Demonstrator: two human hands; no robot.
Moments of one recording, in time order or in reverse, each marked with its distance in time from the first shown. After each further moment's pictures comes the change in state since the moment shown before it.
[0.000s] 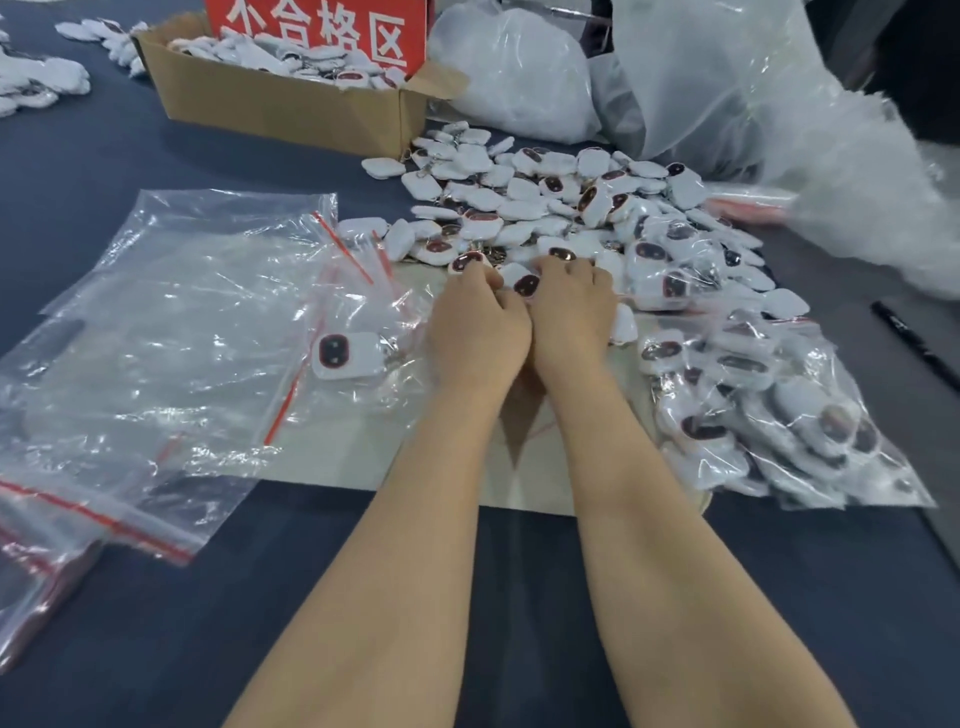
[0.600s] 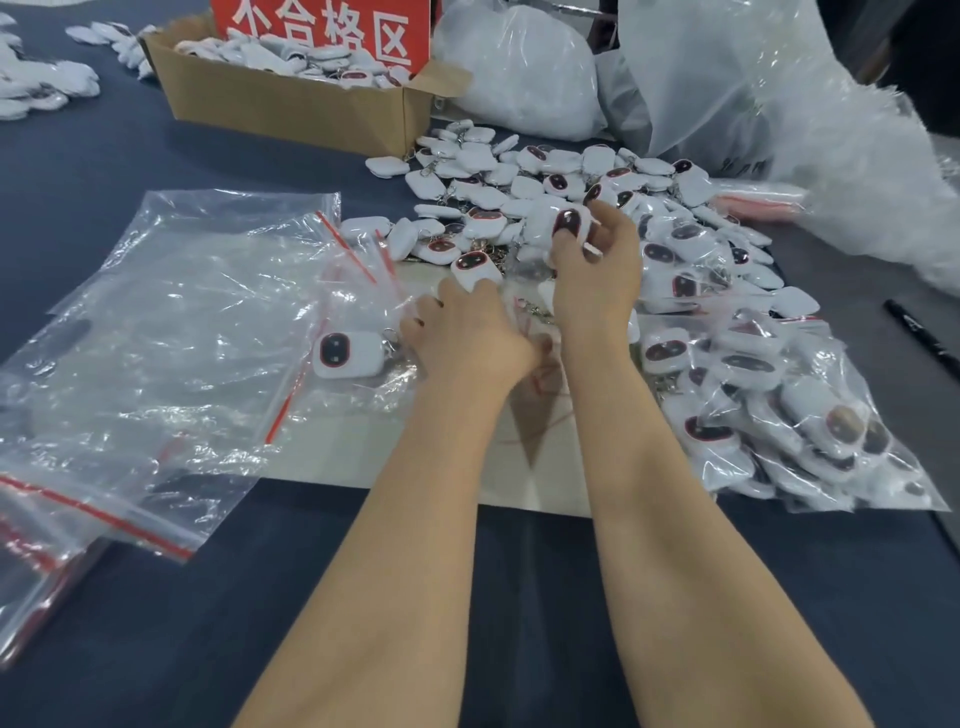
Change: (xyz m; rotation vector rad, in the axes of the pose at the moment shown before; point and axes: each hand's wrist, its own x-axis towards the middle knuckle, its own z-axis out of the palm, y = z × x) left_hand -0.002 0.001 -0.012 0.614 -0.236 0.003; right_hand 0.009 -0.004 -0.009 1.226 0.292 0.214
